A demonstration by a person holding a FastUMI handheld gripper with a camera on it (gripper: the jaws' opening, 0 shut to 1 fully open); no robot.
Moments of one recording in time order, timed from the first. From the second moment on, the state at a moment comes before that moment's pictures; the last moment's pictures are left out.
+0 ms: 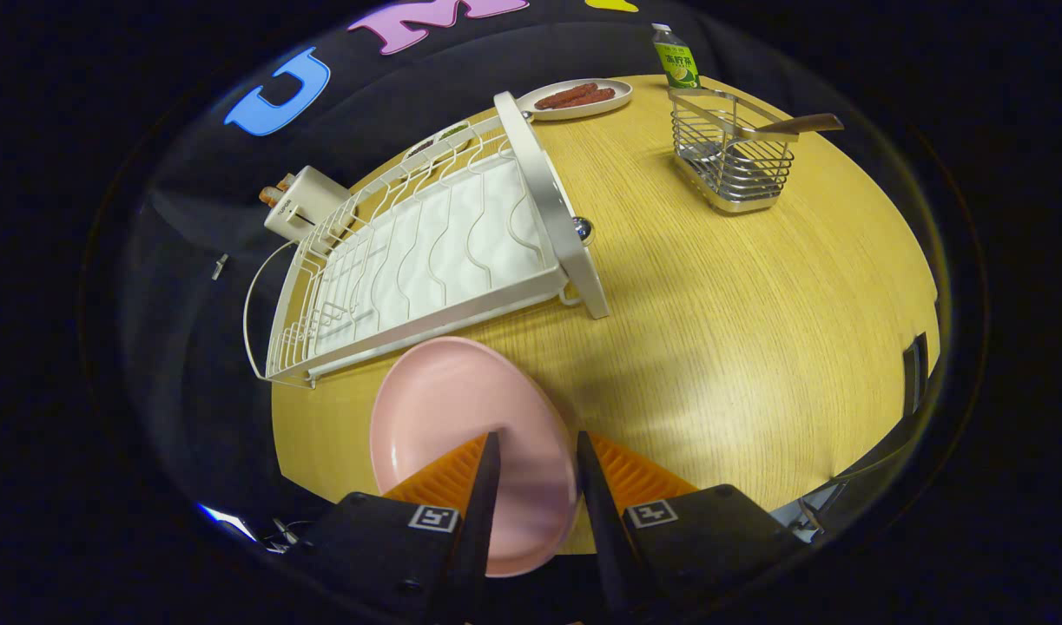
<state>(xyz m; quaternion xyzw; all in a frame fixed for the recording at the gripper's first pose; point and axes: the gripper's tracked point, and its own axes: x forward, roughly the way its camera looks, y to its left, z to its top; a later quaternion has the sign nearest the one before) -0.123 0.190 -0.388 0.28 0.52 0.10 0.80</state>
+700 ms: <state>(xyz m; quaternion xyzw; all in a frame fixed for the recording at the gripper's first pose) -0.090 0.116 -0.273 0.15 0.34 0.17 0.91</state>
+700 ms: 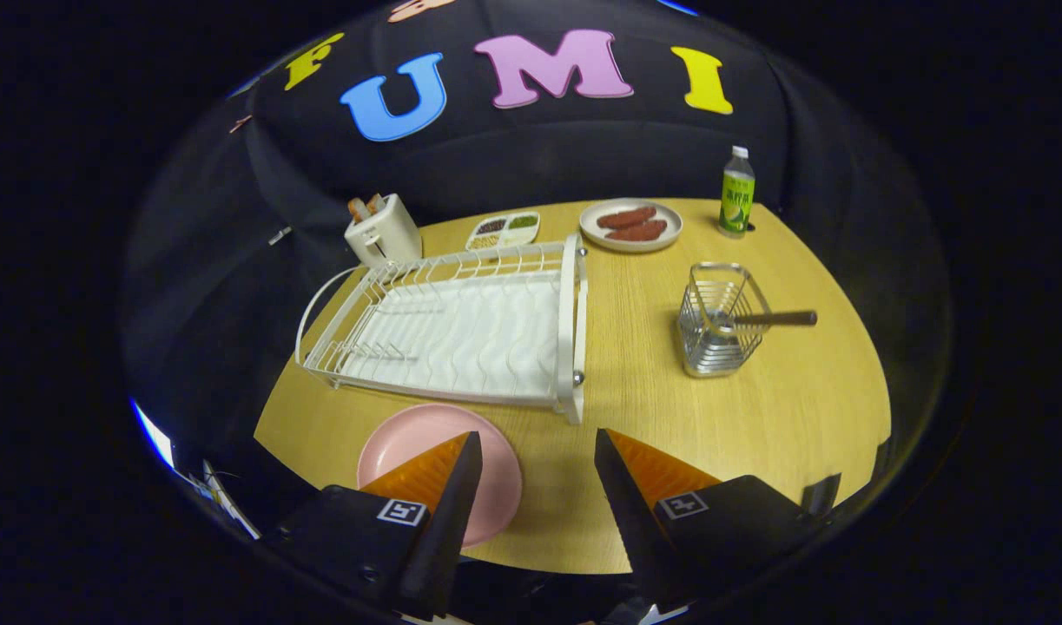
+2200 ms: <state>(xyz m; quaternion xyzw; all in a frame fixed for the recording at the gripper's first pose) 0.023 -0.036 -0.365 0.09 0.39 0.11 0.91</state>
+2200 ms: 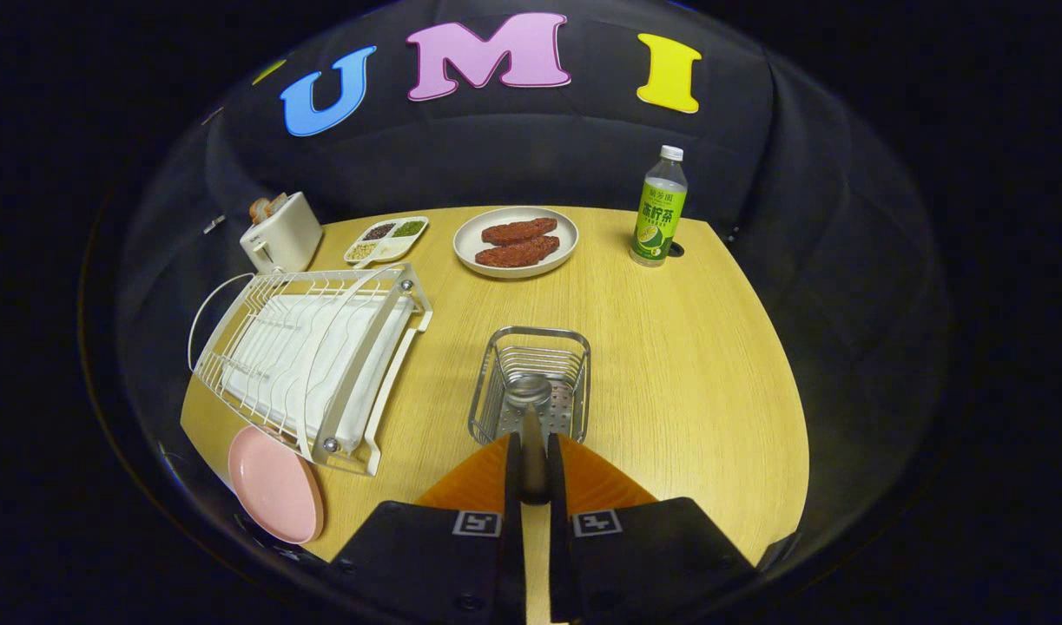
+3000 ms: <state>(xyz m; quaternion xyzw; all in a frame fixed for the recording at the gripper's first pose) 0.041 -0.072 -0.268 0.16 0.30 0.05 0.94</state>
